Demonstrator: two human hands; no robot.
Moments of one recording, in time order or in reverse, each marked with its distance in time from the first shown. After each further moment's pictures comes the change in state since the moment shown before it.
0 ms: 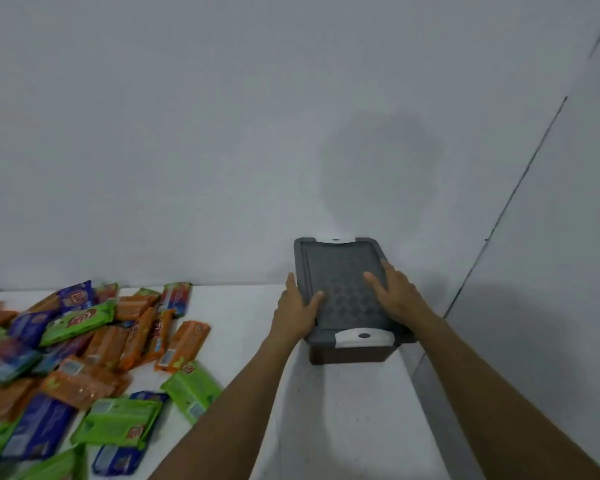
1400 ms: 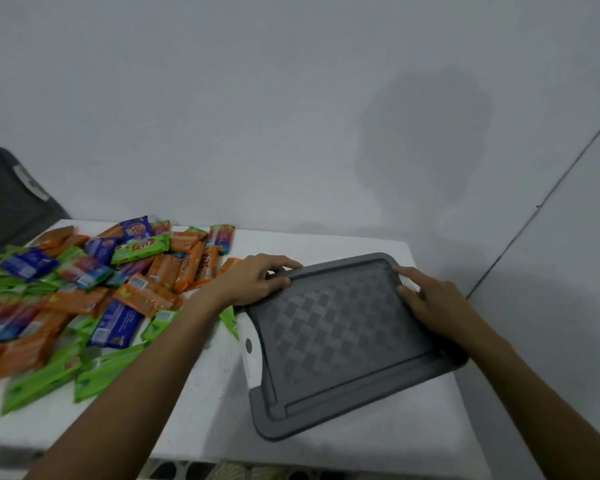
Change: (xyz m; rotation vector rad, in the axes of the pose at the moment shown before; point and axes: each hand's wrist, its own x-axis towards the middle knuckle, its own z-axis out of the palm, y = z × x) left_hand -0.089 -0.055 -0.144 0.431 -0.286 0.292; right_hand -0.129 -0.020 0.002 -0.173 -0.090 -0.265
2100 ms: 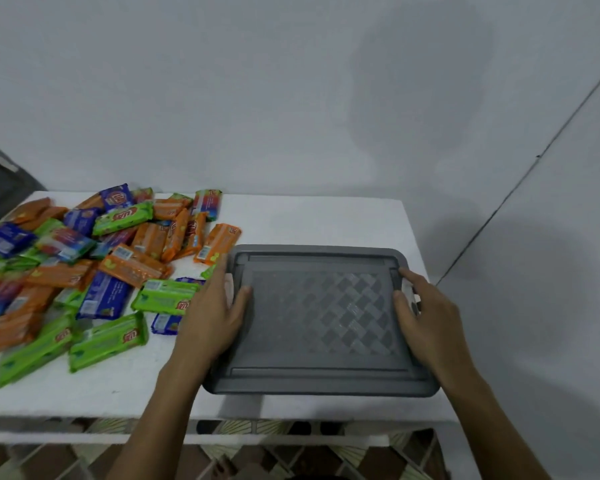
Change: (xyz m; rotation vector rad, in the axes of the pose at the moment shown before) left_hand -0.088 0.000 0.080 -0.056 0.477 -0.338; right_hand -0.085 -0.024 0.049 0.227 0.331 0.141
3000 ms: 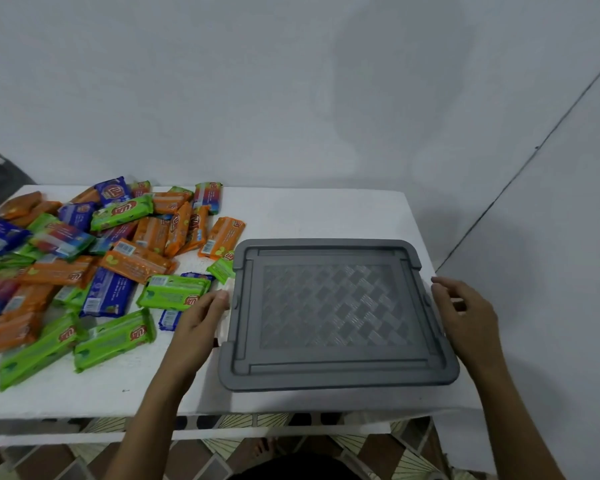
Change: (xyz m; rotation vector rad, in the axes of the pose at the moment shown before) left_hand -0.024 -0.033 -0.016 -0.708 -0.124 -0.328; right_hand -0.007 0.037 -0.004 0.130 0.109 0.164
